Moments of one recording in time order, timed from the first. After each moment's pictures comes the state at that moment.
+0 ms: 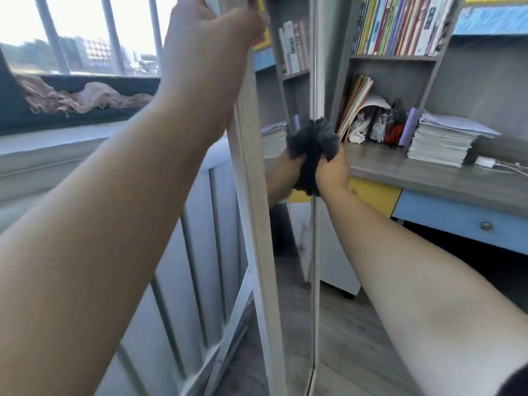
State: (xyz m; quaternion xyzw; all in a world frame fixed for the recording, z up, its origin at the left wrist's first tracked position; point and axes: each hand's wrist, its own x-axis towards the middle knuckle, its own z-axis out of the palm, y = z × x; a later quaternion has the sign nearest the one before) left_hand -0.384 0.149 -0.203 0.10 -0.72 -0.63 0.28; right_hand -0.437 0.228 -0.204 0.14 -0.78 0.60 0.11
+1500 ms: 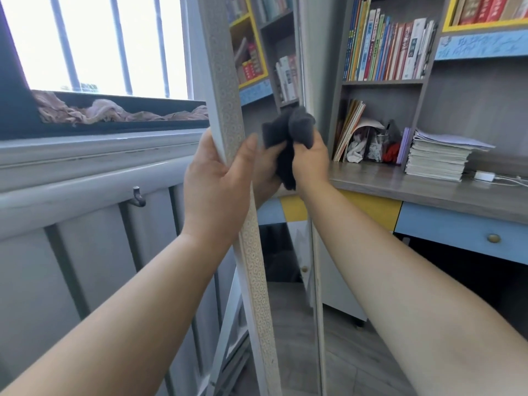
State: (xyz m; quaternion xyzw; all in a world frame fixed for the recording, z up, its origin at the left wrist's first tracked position) left_hand -0.181 0.208 -0.174 0.07 -0.68 -0.45 0.58; right_hand -0.368 0.222 -0.168 0.26 -0.61 0.75 0.07
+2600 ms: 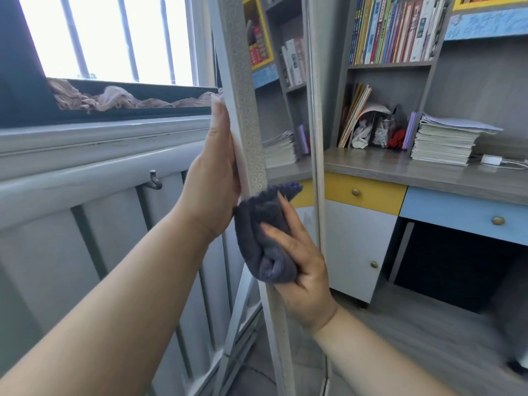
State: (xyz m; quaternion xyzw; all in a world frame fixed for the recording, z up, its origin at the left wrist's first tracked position) left_hand -0.147 0.203 -0.170 -0.05 -0.66 -0.67 0.34; right_hand -0.226 0.299 -0.303 0.58 -0.47 0.66 0.09
